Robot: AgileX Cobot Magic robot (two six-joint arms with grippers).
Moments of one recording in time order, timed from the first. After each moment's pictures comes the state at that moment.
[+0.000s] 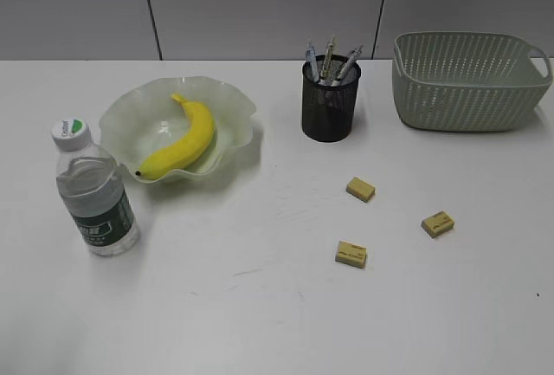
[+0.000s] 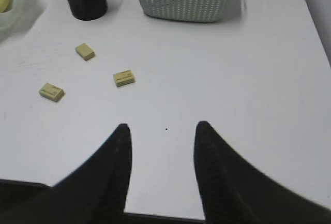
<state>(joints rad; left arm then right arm) -0.13 0.27 -0.59 -0.20 0.85 0.12 0.23 -0.01 -0.51 -0.06 1.04 0.07</state>
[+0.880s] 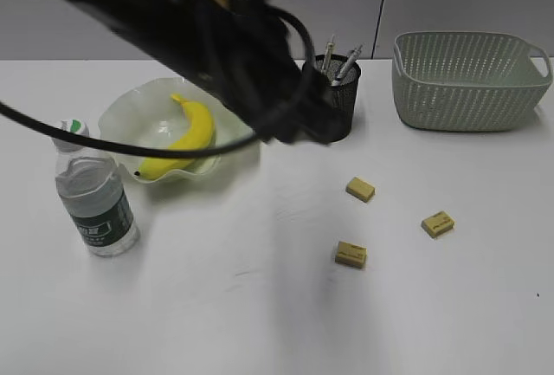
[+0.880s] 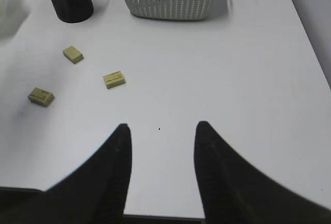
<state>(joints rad) -0.84 1.74 -1.34 -0.18 0.62 0.15 0.17 -0.01 -0.51 -0.06 1.04 0.07</state>
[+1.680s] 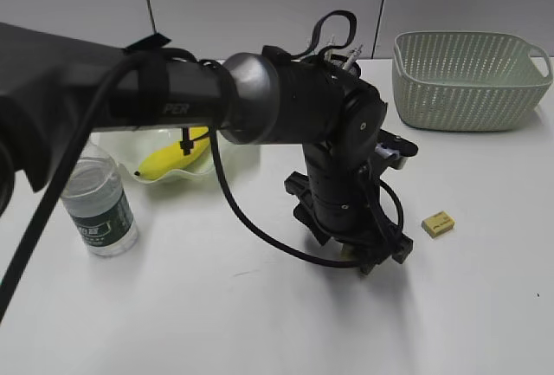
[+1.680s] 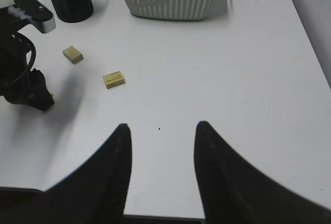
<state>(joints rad) -0.95 2.31 -1.75 -0.02 0.89 -0.20 0.17 -0.01 -0.51 -0.06 1.04 0.07</state>
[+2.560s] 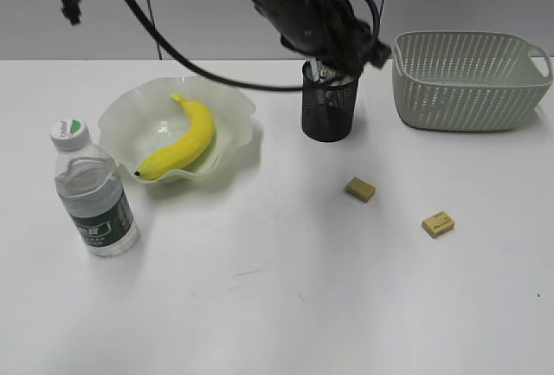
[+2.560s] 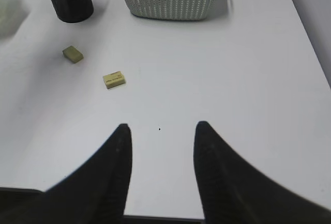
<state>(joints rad) -0.80 2.10 -1.85 0.23 0.64 -0.23 0.17 -0.01 -0.51 -0.06 1.04 0.07</state>
